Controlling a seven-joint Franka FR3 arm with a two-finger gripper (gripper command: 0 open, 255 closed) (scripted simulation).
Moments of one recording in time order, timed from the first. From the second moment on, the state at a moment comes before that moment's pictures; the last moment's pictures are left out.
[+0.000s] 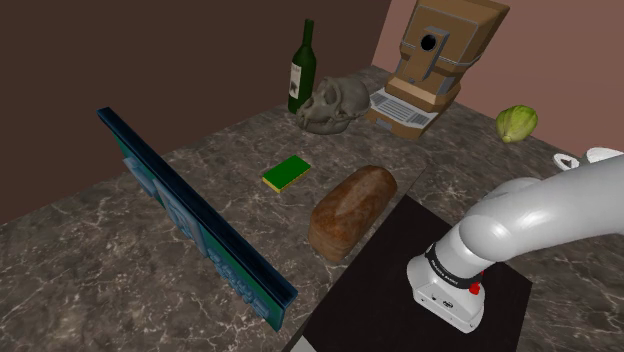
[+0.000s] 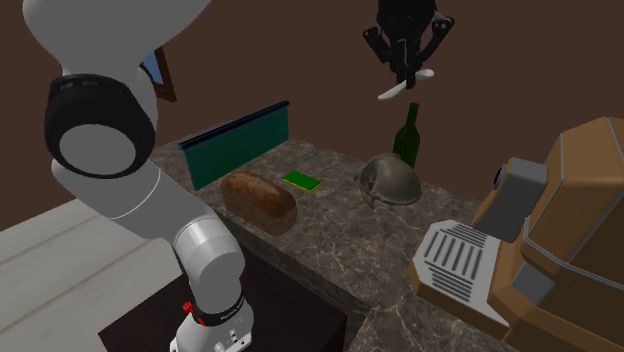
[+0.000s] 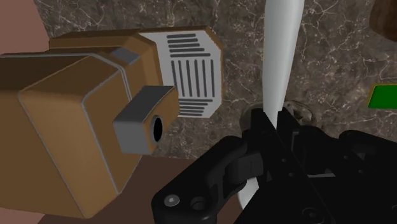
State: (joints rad) arm -0.20 -0.44 -0.33 -1.48 -0.19 1.28 -0.67
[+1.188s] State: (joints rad) arm -0.24 -0.27 -0.77 -1.29 -0.13 1.30 -1.14
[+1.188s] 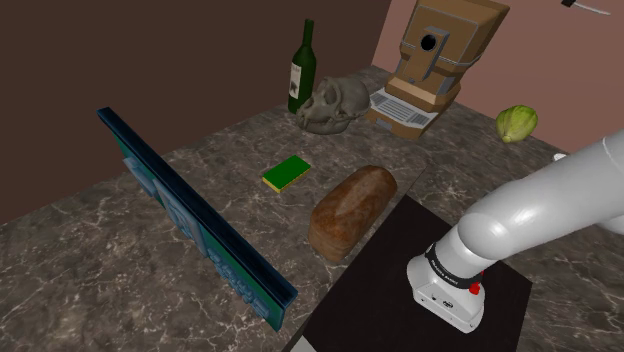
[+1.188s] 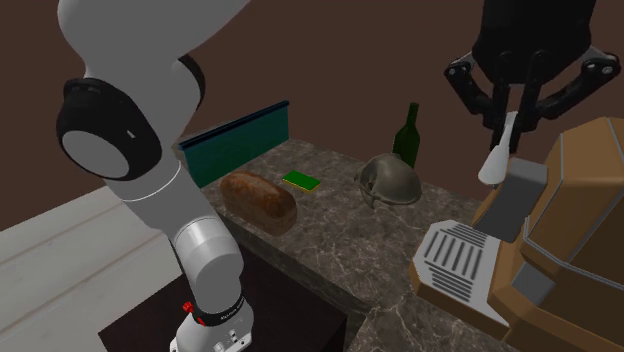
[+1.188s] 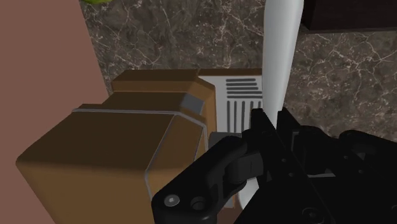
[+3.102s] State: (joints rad) arm -0.32 -0.53 -0.67 -1.92 -0.28 1.70 -1.03
